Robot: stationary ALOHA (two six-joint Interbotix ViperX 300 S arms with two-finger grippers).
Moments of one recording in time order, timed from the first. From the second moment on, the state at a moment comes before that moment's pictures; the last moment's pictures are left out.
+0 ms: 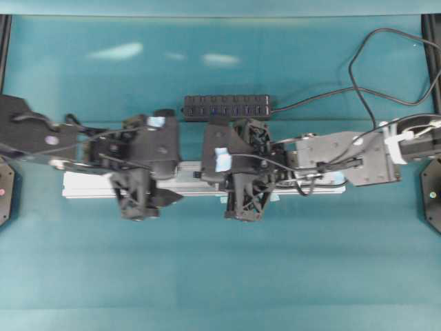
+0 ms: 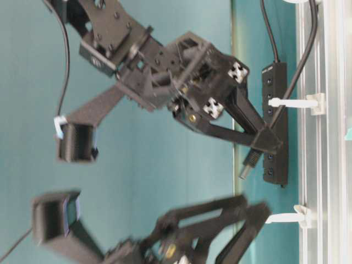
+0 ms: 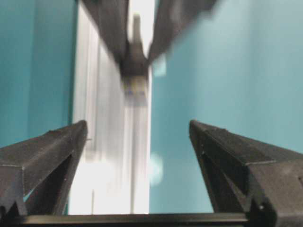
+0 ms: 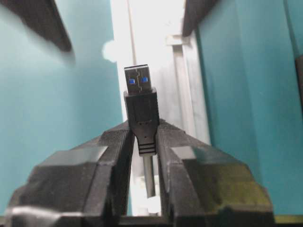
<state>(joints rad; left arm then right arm) 0.03 -0.15 0.71 0.01 0.27 -0.02 0.00 0.15 0.44 -0.23 0.33 0.27</state>
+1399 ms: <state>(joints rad) 0.08 -0.60 1.00 0.01 0.38 -0.09 -0.05 0.36 0.17 -0.23 0.61 0.13</state>
